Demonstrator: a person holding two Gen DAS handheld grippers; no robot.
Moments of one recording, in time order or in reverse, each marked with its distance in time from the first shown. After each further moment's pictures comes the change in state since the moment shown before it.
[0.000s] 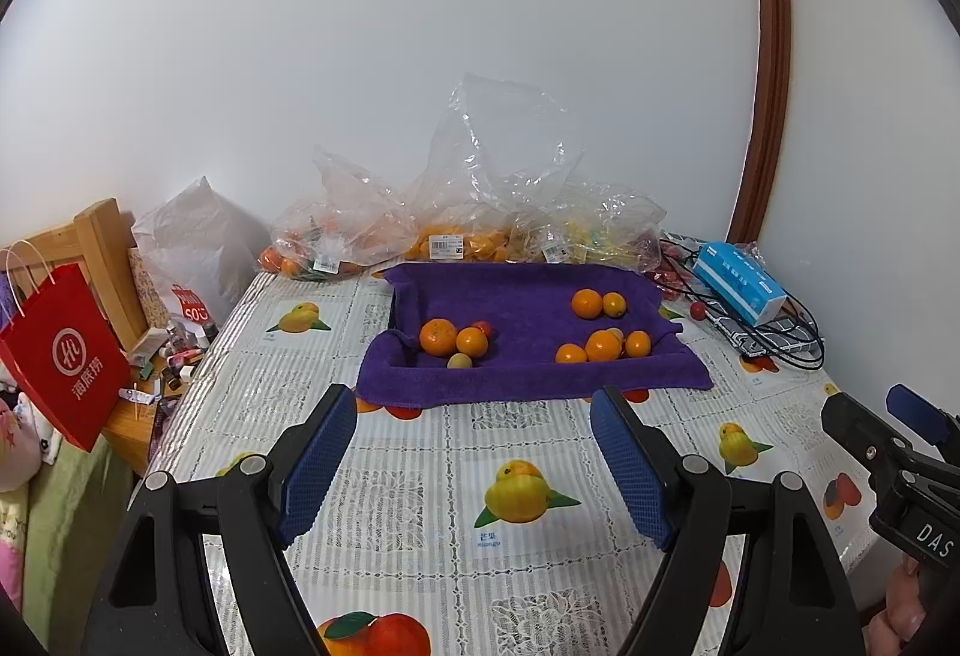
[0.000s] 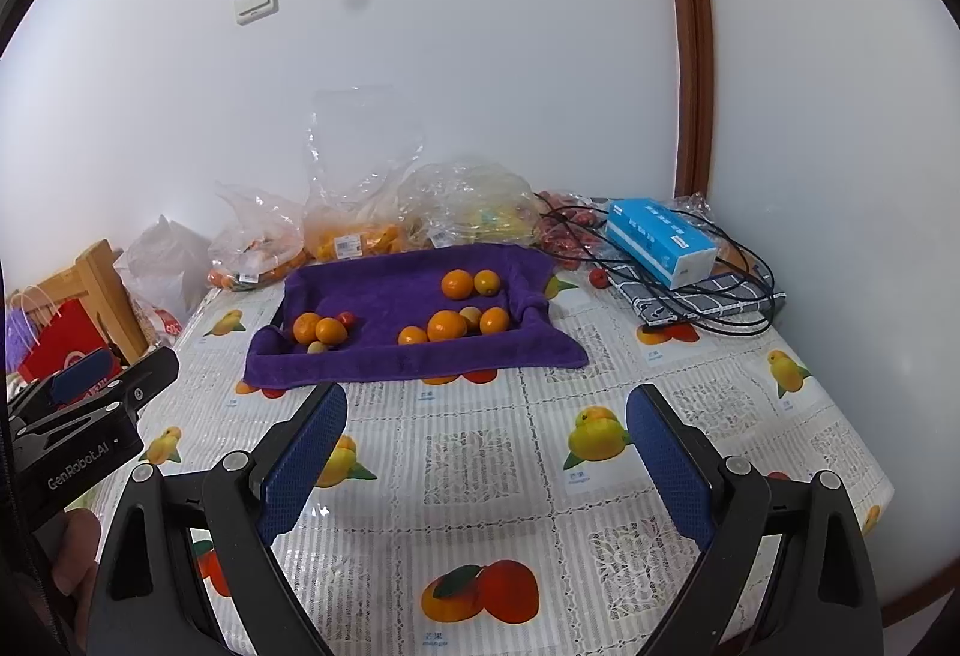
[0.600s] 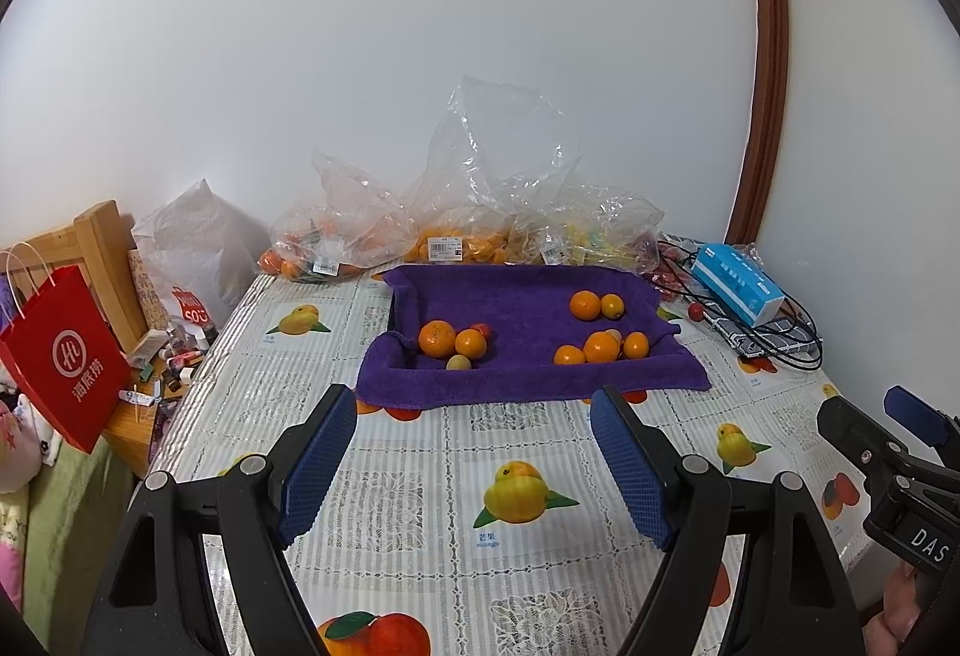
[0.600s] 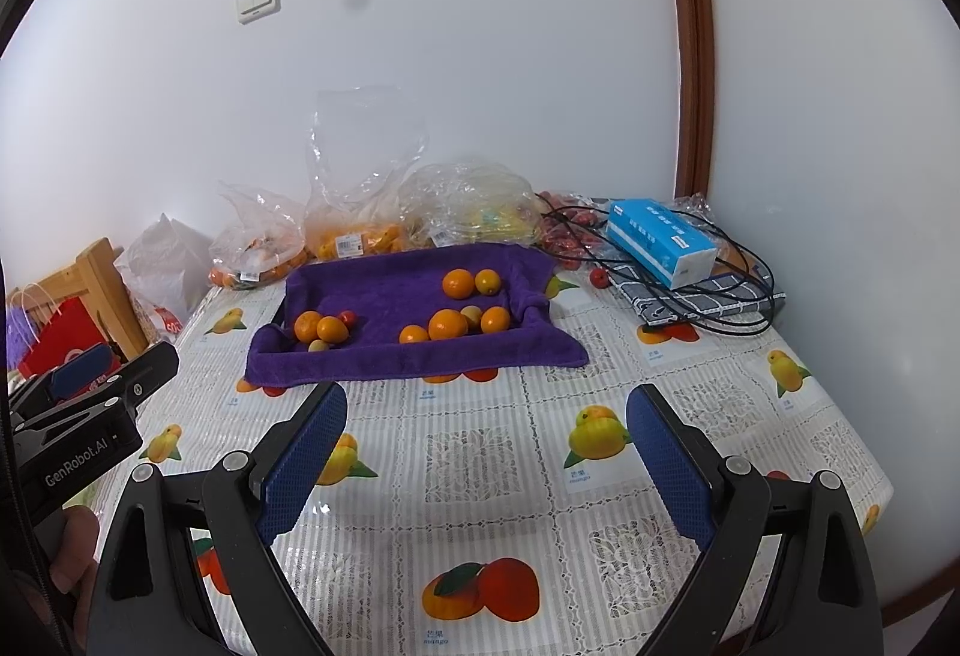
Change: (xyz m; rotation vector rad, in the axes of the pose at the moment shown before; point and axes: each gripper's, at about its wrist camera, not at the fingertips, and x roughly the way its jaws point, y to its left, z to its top) left arm -0.001 -0.001 0.000 -0.001 0.000 0.001; right arm -0.001 0.001 -0.001 -0.002 -0.001 -0.001
